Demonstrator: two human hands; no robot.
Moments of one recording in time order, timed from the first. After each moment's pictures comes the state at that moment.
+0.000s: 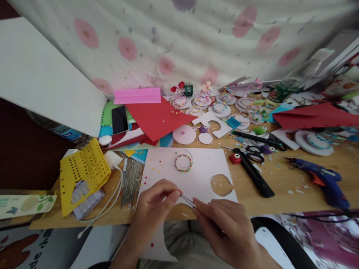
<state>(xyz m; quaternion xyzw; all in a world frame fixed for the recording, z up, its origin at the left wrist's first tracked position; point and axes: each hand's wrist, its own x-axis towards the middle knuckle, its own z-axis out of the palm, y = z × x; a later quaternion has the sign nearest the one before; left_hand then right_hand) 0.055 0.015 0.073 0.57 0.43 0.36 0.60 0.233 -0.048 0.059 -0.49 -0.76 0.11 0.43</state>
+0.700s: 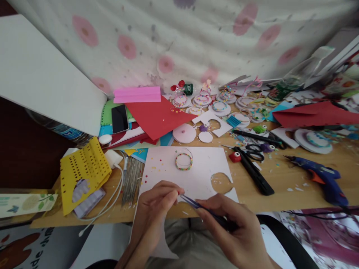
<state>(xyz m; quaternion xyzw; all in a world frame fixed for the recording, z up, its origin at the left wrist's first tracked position) 0.059 0.002 0.071 0.46 0.46 0.40 0.64 0.226 -0.054 0.079 -0.57 -0.58 0.32 0.48</state>
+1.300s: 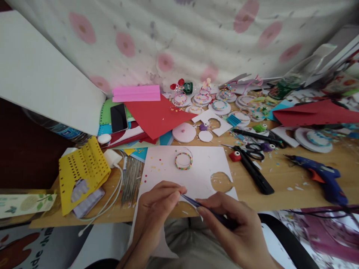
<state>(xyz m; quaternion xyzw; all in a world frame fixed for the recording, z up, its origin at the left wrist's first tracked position) 0.063 0.002 0.069 0.49 0.46 0.42 0.61 0.227 -0.054 0.078 -0.57 -0.57 0.33 0.49</state>
